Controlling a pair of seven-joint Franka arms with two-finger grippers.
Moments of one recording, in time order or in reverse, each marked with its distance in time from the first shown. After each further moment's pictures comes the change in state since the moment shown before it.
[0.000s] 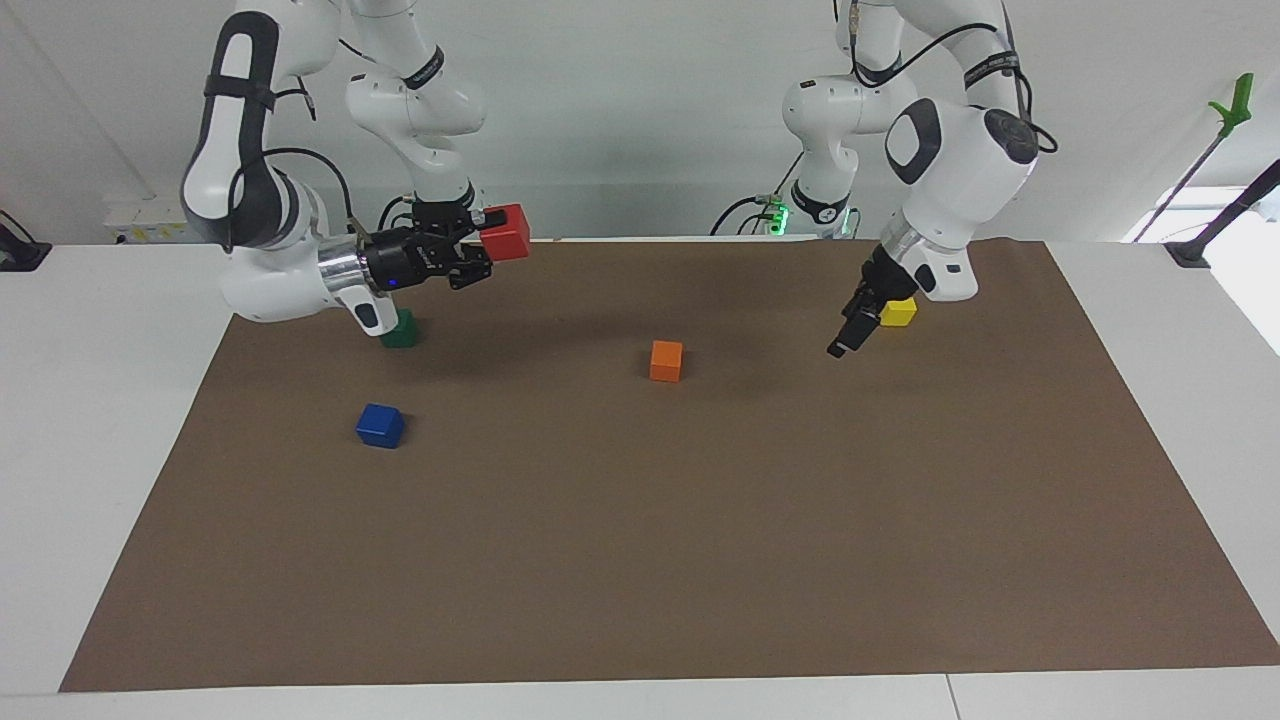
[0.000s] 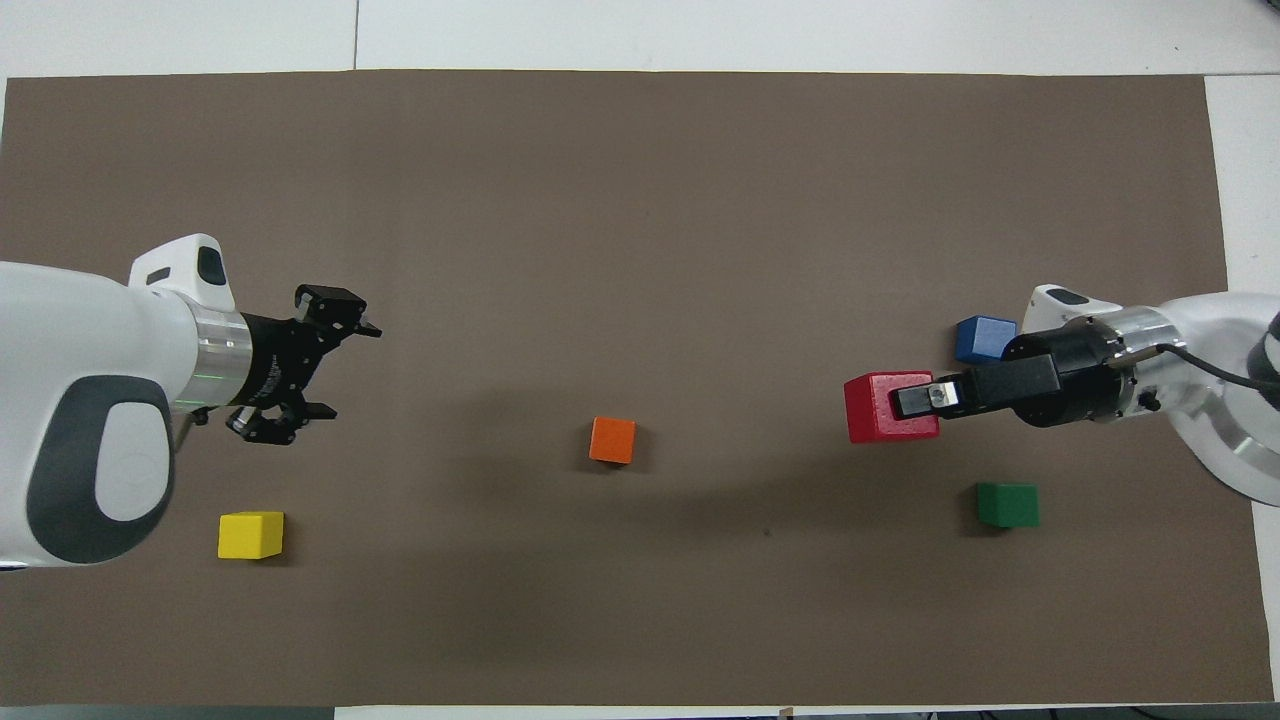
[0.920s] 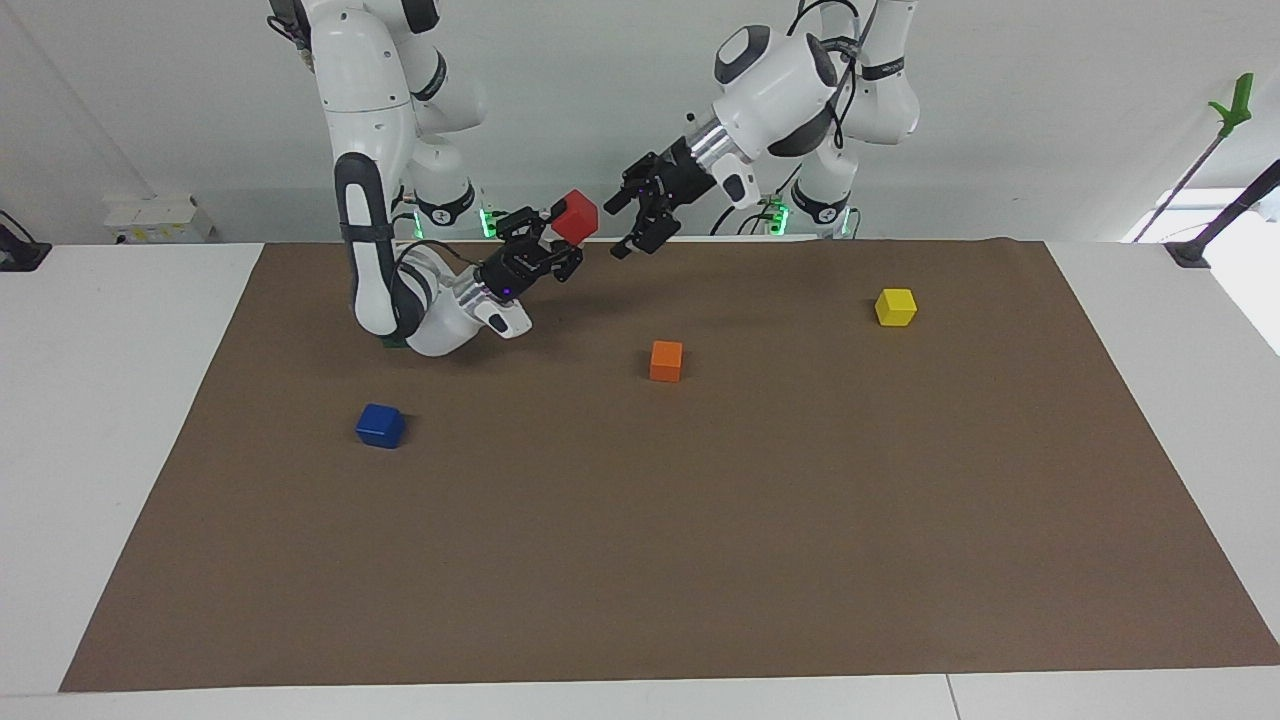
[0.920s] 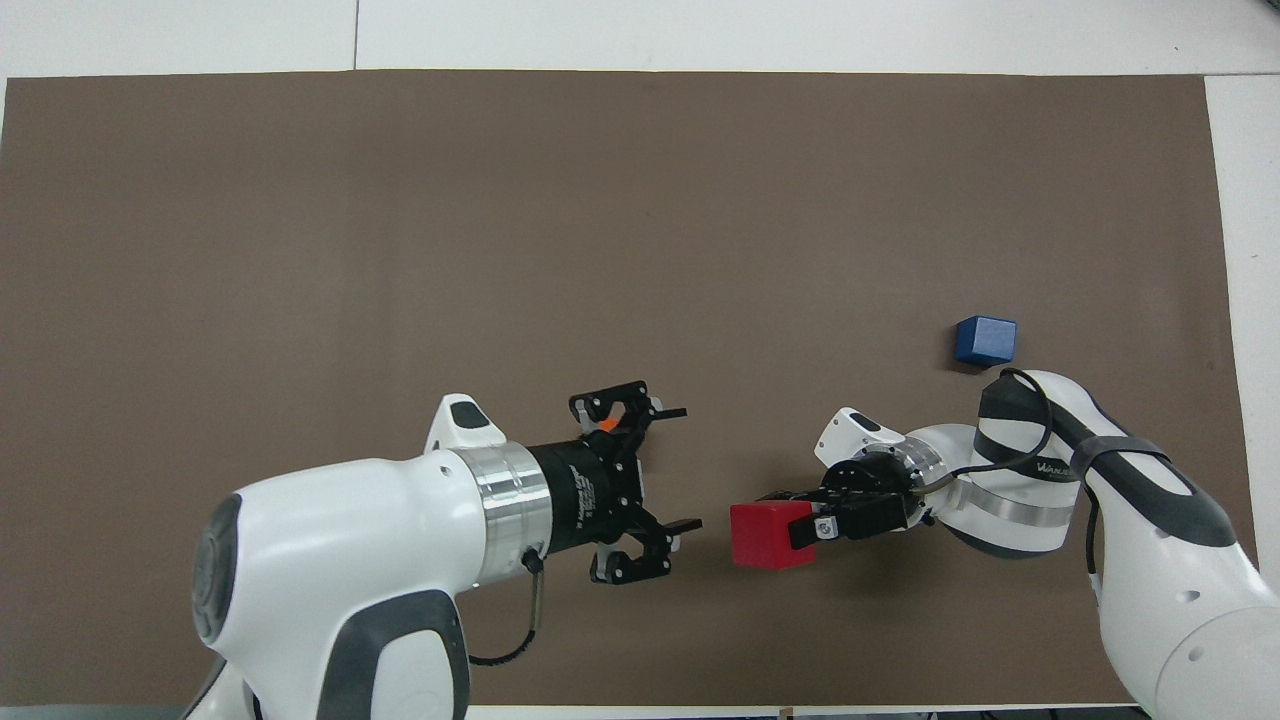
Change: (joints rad) left arm -0.503 -0.115 -0.007 -0.115 -0.698 0.385 -0.768; right arm 0.220 0.252 0.018 -0.313 0.357 -0.393 -0.576
